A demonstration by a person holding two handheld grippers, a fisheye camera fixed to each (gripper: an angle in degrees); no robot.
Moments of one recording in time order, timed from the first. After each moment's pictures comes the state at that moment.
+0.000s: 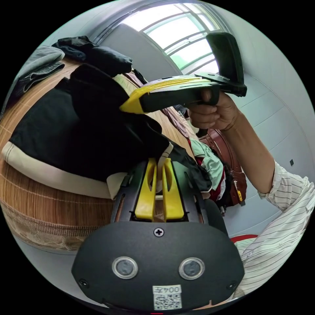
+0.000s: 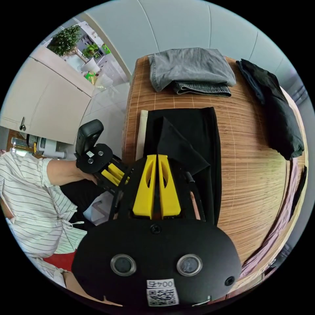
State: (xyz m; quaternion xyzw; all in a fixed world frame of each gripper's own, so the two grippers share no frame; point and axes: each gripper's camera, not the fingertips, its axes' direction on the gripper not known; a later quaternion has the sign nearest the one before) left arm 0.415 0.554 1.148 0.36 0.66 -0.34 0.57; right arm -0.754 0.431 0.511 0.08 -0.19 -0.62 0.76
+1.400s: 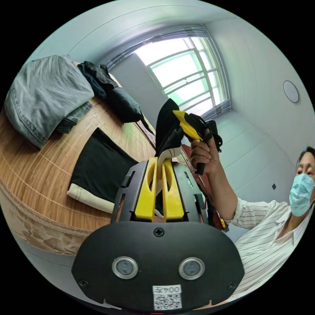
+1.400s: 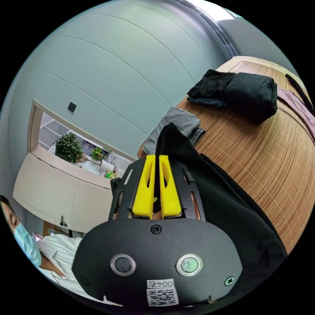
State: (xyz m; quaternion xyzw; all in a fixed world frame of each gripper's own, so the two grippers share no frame) left arm 0.288 0.737 1.292 0.40 0.66 -0.44 0.46; right arm -0.611 0.306 0.467 0.15 -0.51 -0.30 0.79
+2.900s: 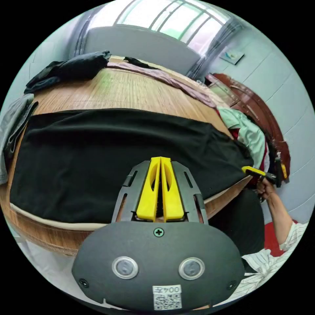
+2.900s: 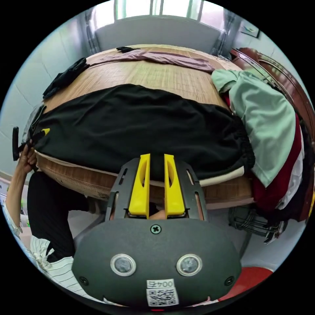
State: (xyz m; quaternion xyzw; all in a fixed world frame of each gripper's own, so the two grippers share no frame) left arm 0.468 0.453 1.004 0.29 0.48 -0.25 0.79; right arm 0.018 0.673 0.661 0.16 -0.14 0.05 0.98
